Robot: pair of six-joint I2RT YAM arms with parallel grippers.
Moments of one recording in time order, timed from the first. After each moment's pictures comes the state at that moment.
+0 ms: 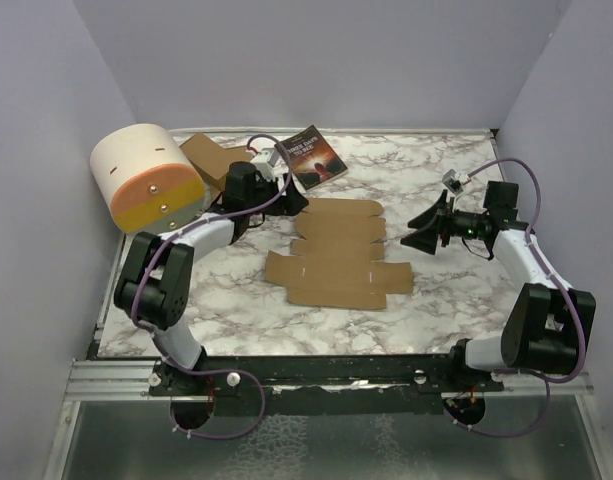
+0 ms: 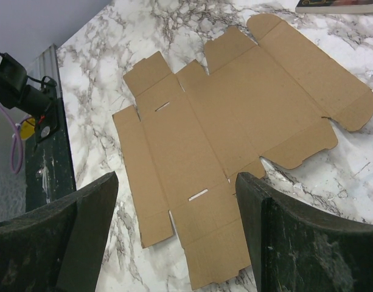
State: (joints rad) left arm -0.34 1.66 0.97 0.29 0.40 -0.40; right arm -0.18 1.37 0.86 -0.35 -1.31 -0.41
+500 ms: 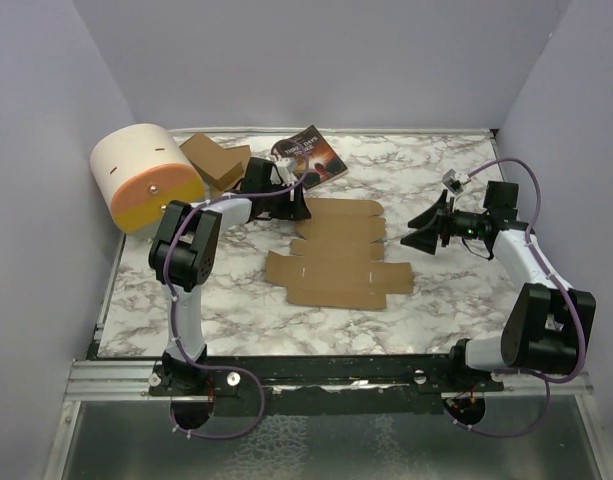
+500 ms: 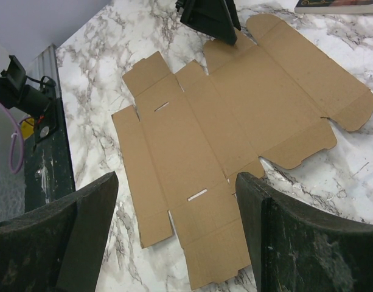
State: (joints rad) left arm -0.33 2.04 1.28 0.01 0.49 -0.25; right arm -0.18 1.37 0.86 -0.34 -1.31 -0.41
